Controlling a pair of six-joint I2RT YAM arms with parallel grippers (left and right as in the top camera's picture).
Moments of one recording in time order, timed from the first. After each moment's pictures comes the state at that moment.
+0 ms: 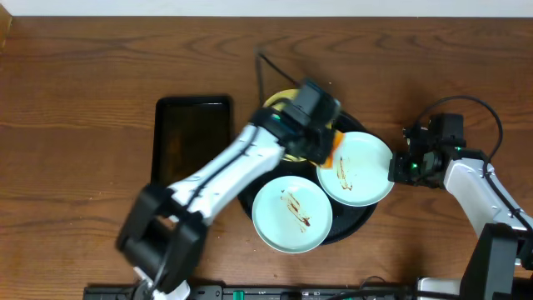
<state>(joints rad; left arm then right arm) -0.72 1.85 1.42 -0.65 0.29 -0.30 -0.11 1.54 0.81 -0.59 -0.25 0.08</state>
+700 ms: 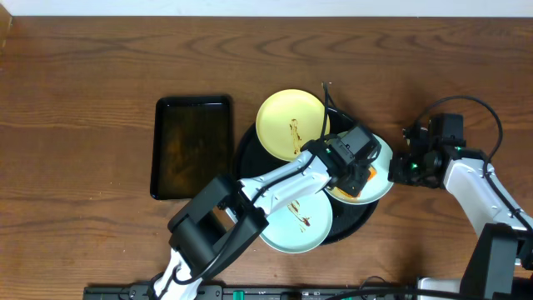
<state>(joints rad) -0.92 2.06 1.42 -0.47 0.18 -0.35 -0.11 1.54 0.81 -0.60 -0.25 0.08</state>
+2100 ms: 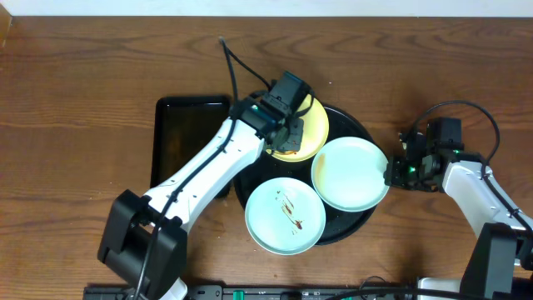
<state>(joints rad) -0.62 1.77 1.43 -0.84 -0.01 -0.44 -0.11 1.54 0.78 -0.59 -0.32 0.09</state>
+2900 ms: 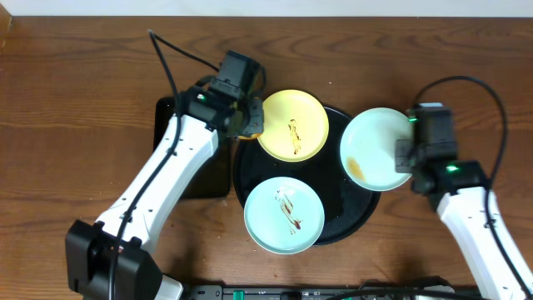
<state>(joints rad) -0.42 1.63 1.43 -0.92 -0.01 -0.44 0.17 1.24 0.89 -0.66 0.38 0.08</state>
